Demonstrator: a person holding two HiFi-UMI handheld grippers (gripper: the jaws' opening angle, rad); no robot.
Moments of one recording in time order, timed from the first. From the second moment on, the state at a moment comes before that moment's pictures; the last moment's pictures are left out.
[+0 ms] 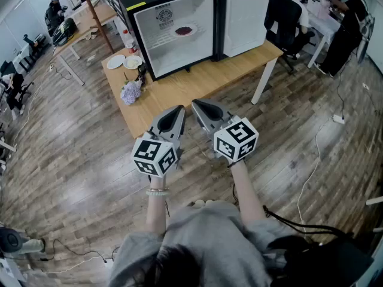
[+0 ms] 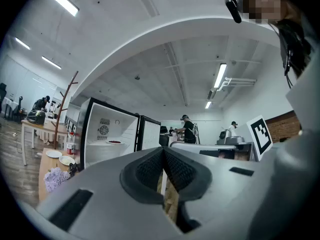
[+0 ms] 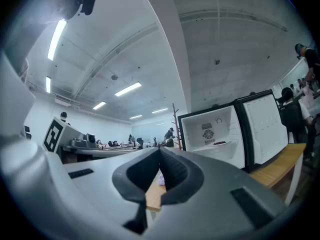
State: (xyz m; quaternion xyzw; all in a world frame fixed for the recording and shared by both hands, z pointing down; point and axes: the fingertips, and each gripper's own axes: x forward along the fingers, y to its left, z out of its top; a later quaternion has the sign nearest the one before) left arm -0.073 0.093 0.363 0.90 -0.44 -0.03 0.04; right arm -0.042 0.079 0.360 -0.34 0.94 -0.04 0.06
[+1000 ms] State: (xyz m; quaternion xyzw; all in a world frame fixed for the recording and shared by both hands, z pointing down) left arm -0.065 0.058 0.365 0.88 -0.46 -0.04 0.04; right arm -0.034 0.039 0.360 -0.32 0.94 -0.07 0.07
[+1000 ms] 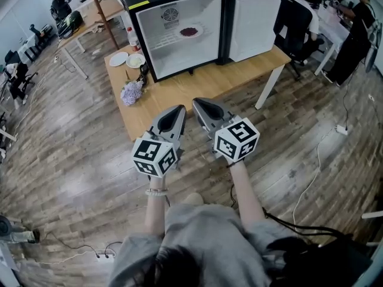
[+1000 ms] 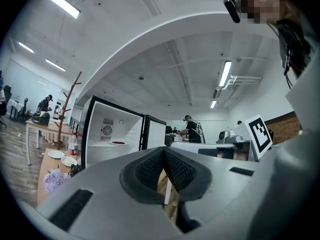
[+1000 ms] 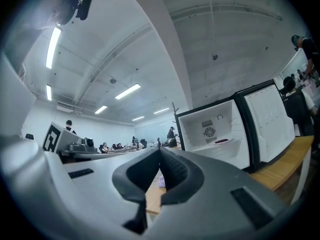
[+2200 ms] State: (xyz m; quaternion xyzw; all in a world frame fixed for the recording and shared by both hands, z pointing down) left arm -0.089 -0.088 0.367 0.91 -0.42 -0.03 0.03; right arm -0.061 -0.106 0.365 -0.36 0.93 -0.07 0.06
